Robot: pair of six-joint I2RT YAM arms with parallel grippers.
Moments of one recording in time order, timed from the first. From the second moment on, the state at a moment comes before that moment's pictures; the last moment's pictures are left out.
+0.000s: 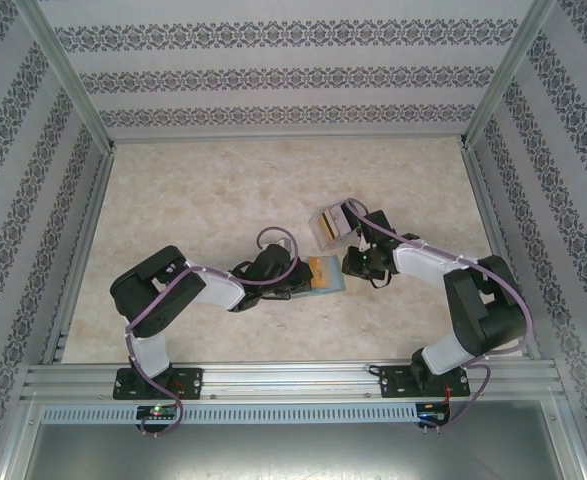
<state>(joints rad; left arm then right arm) -0.82 1.84 0.72 0.53 0.12 -1.22 0.36 1.56 0.74 -0.39 -0.23 0.56</state>
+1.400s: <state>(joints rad) -0.86 1.87 0.84 0.37 0.03 -1.23 0.38 1.55 0.70 -0.31 -0.30 0.60</state>
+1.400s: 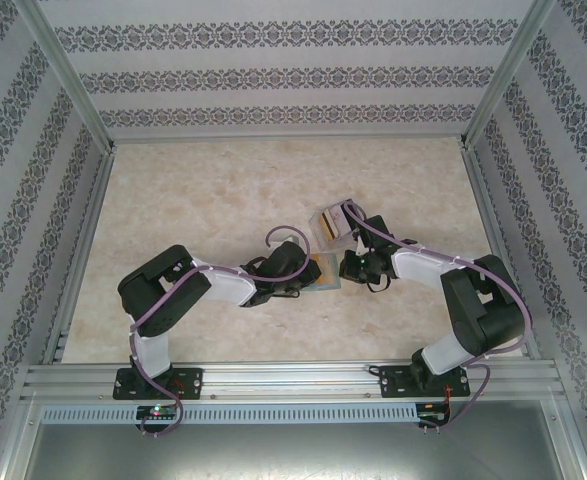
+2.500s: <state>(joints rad) -0.86 1.87 1.02 0.02 0.05 -1.04 0.37 1.60 0.77 -0.39 -0.35 0.60</state>
